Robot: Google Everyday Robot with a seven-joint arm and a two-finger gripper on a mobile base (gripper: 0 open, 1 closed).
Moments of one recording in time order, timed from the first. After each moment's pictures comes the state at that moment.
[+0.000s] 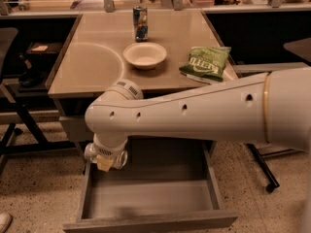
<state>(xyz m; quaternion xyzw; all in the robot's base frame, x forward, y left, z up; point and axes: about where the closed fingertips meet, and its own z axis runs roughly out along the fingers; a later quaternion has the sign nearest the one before) 0.483 0.140 0.663 -0.63 0.76 0.05 0.14</state>
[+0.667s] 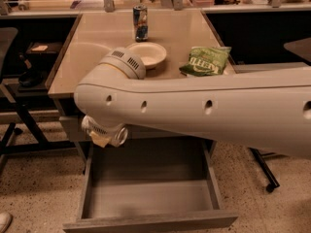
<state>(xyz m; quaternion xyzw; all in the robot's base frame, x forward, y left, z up) 0.505 0.129 0.759 -0.56 0.80 0.00 0.22</state>
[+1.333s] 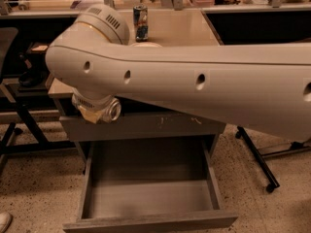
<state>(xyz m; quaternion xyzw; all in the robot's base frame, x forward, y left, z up) 0.532 0.140 0.831 -0.56 0.79 -0.04 0.25</state>
